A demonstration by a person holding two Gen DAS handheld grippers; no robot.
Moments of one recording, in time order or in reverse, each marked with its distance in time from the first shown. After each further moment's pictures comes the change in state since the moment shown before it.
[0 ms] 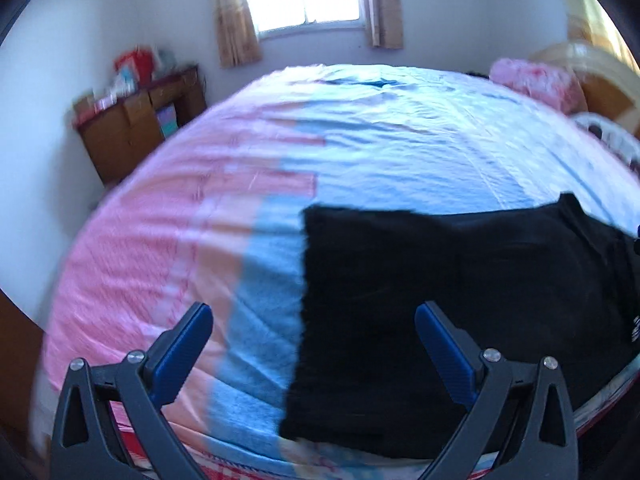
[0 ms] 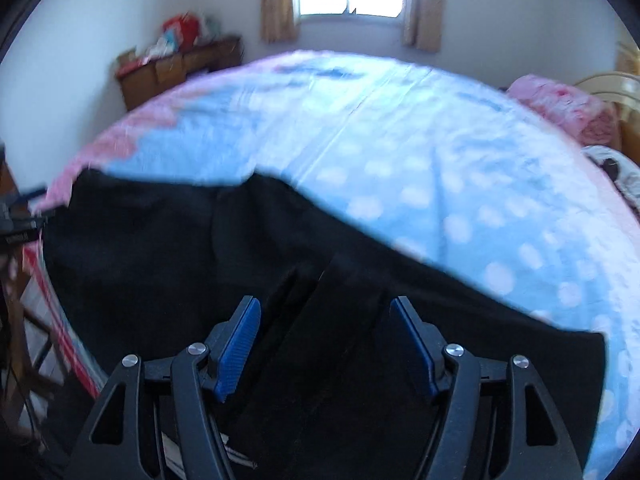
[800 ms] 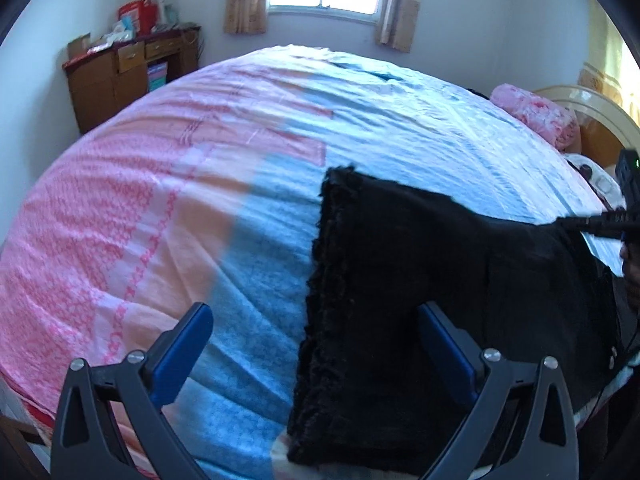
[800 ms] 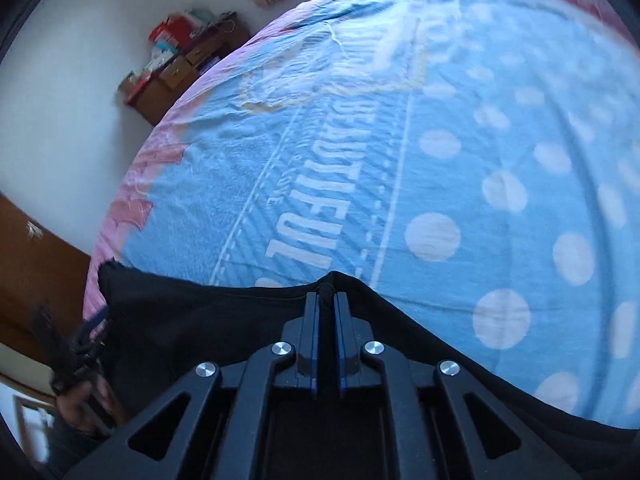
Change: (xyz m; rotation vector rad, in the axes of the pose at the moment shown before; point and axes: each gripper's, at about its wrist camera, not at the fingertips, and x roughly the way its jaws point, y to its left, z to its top) left arm 0.022 0.020 -0.011 -0.117 0.035 -0.131; right arm 0.122 0.017 0.093 0.221 0.259 0.297
